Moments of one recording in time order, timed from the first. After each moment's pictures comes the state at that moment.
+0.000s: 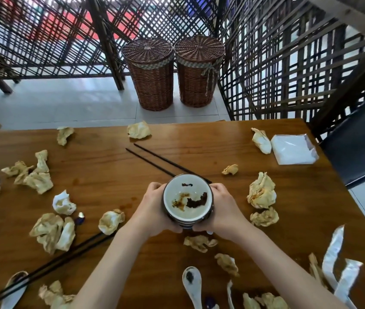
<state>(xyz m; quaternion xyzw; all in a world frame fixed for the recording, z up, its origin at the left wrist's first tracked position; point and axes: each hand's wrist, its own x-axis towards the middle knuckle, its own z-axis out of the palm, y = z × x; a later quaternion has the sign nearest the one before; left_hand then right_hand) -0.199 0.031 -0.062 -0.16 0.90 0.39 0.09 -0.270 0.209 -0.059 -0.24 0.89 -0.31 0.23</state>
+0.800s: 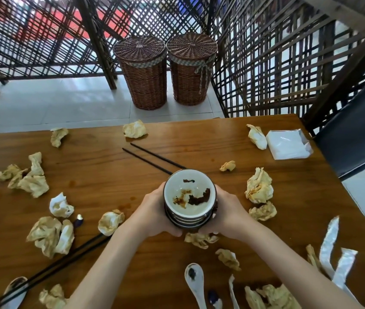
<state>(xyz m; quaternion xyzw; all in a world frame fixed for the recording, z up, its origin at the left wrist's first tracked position) -0.196 0.026 -0.063 -0.14 0.86 0.47 0.13 -0.265 0.219 -0.052 -0.22 0.87 -0.35 0.27</state>
